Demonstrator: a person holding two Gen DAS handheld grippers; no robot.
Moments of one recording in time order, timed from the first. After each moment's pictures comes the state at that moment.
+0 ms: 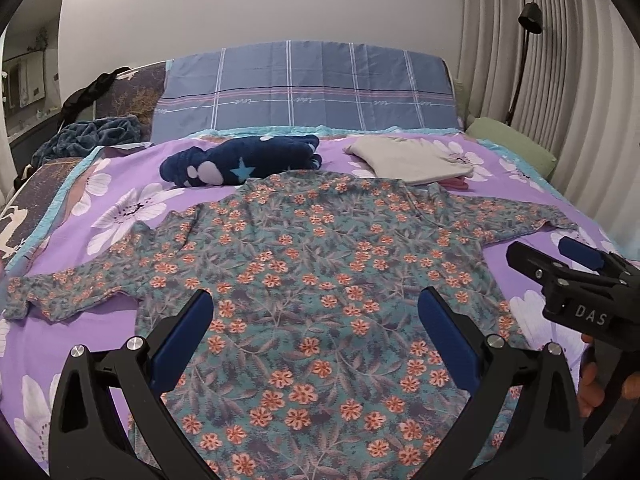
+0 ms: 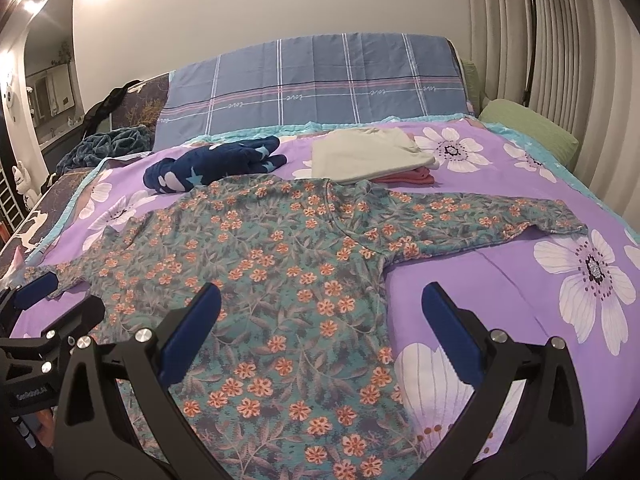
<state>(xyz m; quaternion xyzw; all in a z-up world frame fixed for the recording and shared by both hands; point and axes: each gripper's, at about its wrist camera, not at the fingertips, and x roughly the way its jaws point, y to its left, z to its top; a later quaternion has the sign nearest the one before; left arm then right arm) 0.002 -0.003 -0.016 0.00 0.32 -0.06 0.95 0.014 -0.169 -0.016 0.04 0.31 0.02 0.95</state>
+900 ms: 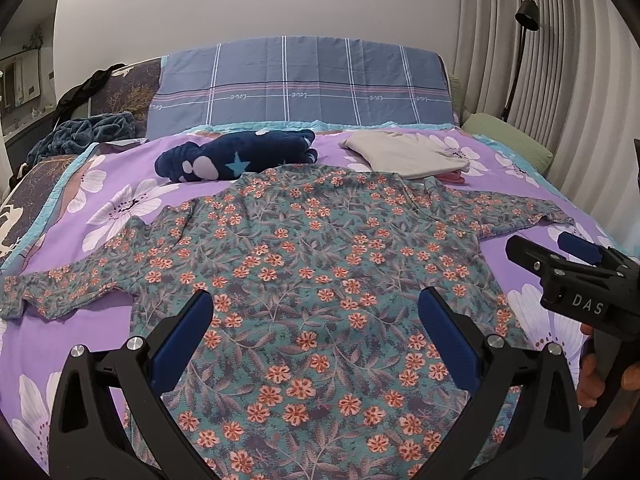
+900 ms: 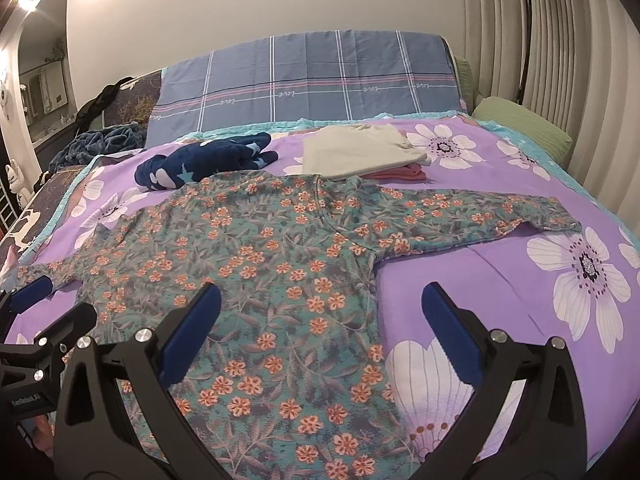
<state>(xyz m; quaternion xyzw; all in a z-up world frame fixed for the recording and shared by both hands) 0.000 -0.003 -0.020 0.00 0.33 -0.06 0.94 0.015 -0.174 -0.020 0.04 0.32 0.00 0.95</state>
